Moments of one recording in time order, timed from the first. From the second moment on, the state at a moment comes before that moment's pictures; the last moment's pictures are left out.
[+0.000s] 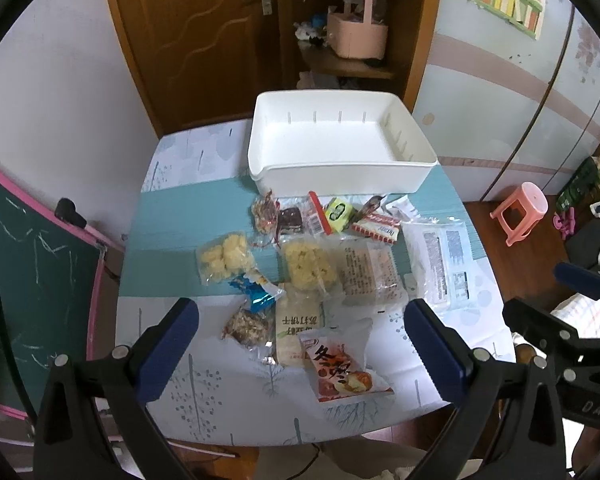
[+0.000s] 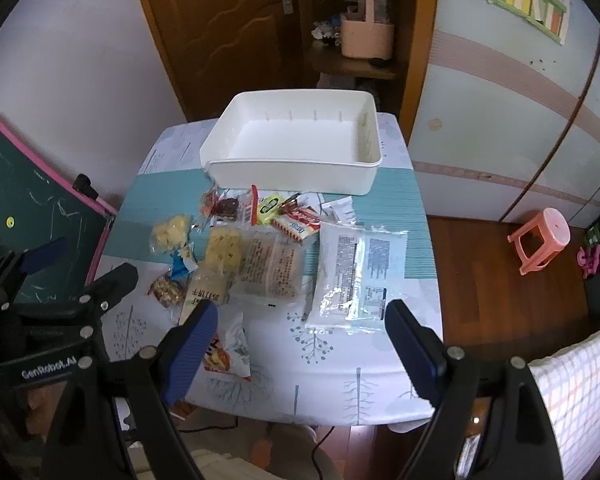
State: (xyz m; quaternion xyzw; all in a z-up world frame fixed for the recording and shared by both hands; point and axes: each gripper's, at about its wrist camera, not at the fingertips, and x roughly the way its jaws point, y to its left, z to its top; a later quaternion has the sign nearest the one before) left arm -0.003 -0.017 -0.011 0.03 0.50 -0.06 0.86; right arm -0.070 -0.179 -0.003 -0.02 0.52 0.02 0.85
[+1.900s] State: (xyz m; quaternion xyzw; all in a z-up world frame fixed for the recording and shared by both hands) left arm 0.085 0.073 -0.245 -0.06 0.69 -0.15 0.70; right arm -0.051 -0.119 -0.209 0.02 0.67 0.09 0.74
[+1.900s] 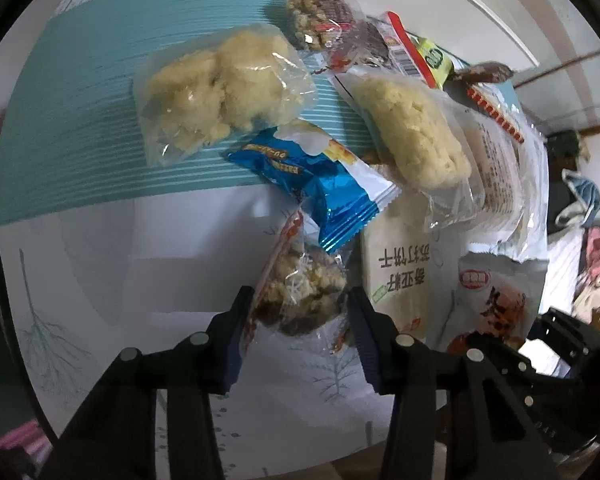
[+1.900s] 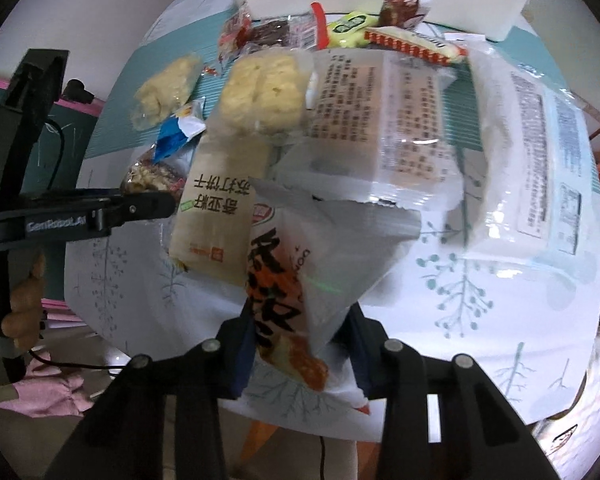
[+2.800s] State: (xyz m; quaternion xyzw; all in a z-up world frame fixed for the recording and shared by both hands) left arm 0.070 0.045 -0.072 0.00 0.55 -0.16 0.82; right arm -0.025 -0.162 -0.092 0.04 0.57 0.10 0.81
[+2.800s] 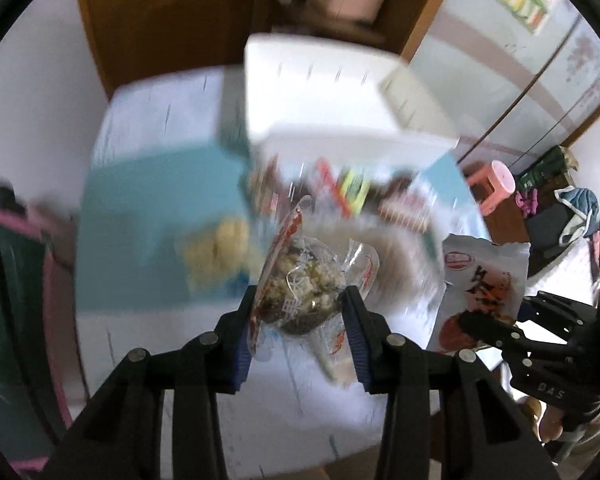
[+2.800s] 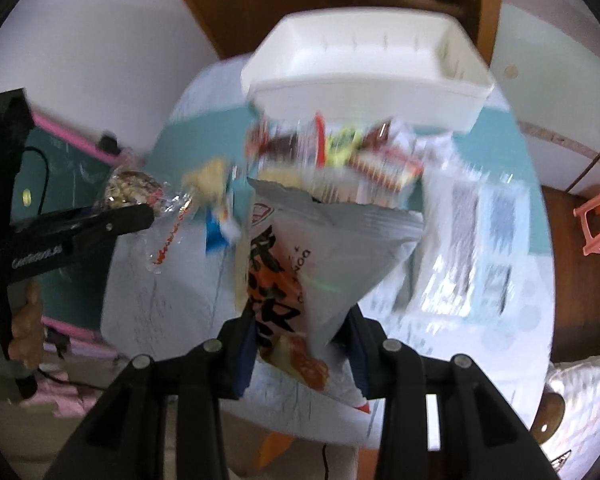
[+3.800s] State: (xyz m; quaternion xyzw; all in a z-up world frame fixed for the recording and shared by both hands) left arm 0.287 -0.041 -0.078 0.10 0.52 -0.08 0.85; right arm 0.205 -0.204 -0.056 -0.01 0.48 -0.06 0.87
